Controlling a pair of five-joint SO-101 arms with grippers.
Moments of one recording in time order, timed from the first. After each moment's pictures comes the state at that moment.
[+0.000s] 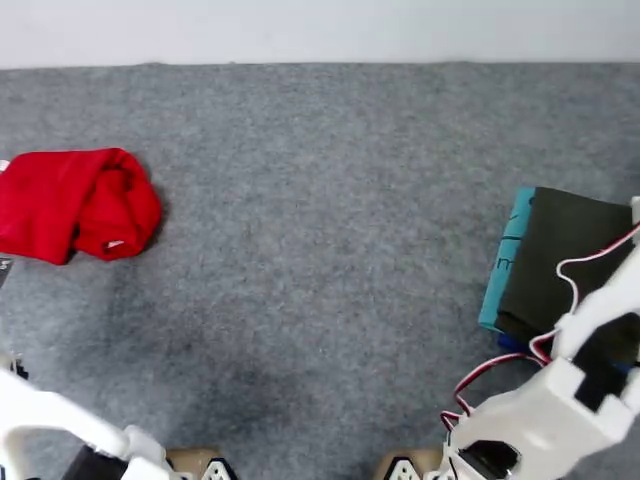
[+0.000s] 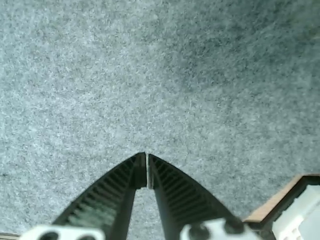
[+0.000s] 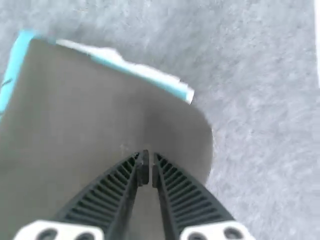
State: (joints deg) left arm -66.3 -23.3 34.7 84.6 -55.0; right arm 38.6 15.0 -25.1 74.7 38.5
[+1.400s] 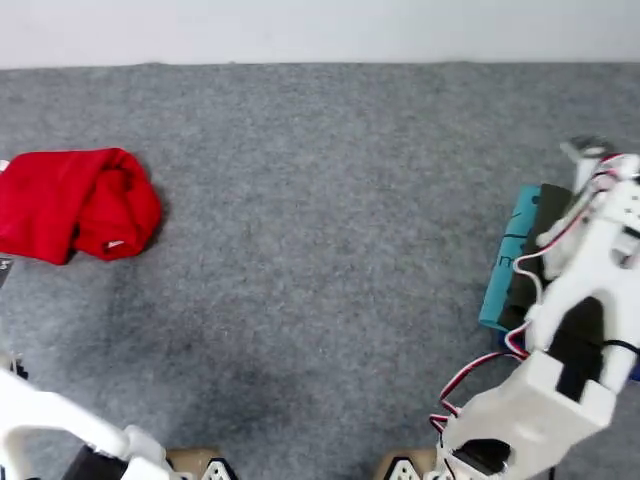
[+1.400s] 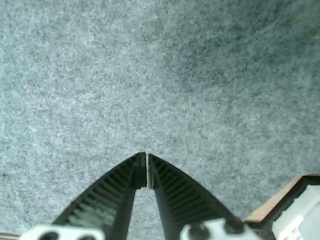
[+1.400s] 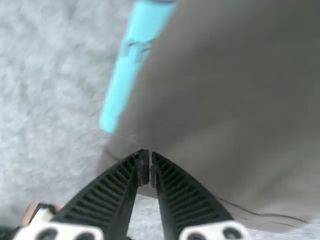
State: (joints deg) left arm -66.3 -23.3 34.7 84.6 -55.0; right arm 27.3 12.0 -11.2 100.0 32.3
